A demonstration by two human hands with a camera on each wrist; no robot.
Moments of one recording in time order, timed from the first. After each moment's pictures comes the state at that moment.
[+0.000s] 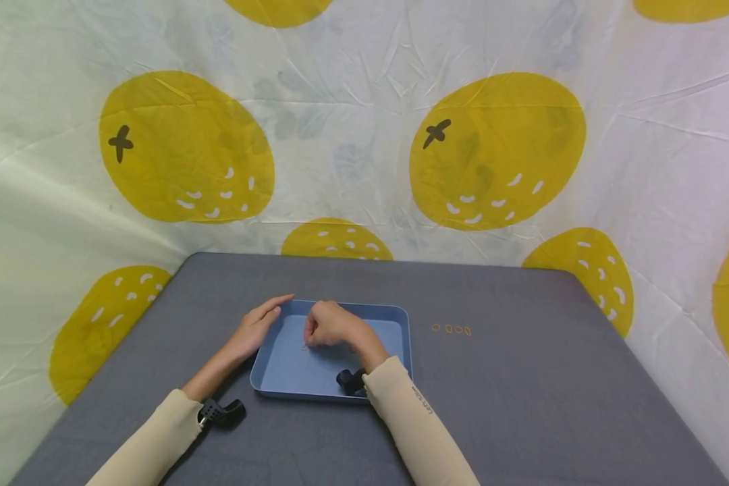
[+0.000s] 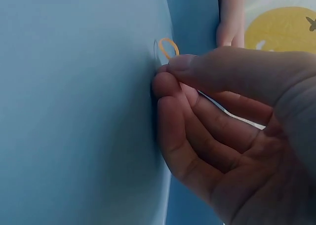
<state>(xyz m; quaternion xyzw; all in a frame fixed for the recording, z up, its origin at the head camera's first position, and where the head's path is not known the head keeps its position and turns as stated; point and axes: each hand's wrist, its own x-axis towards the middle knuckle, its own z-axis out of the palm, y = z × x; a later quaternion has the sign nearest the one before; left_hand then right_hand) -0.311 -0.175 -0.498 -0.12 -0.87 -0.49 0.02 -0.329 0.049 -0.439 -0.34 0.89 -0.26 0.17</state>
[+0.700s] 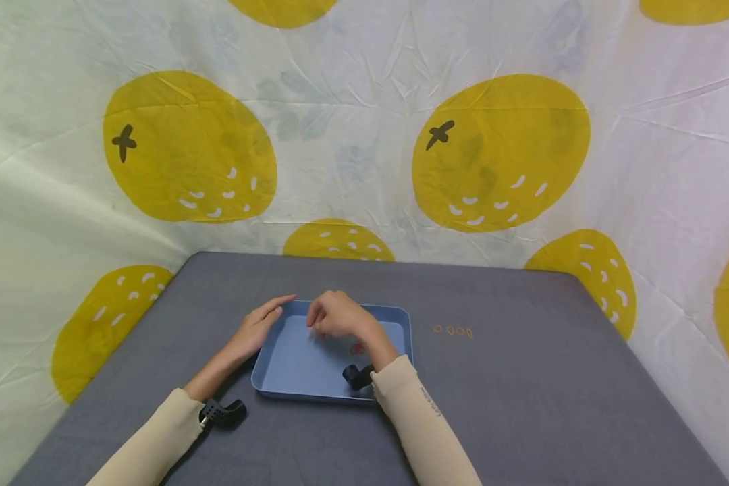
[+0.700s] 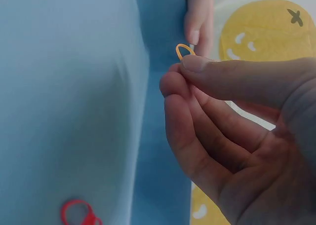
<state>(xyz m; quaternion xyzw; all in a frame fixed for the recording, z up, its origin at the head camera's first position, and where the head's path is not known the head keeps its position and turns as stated) -0.313 -0.175 -0.498 -0.11 -0.87 -0.48 0.02 -0.329 0.061 -0.420 -0.33 0.87 -0.33 0.16</state>
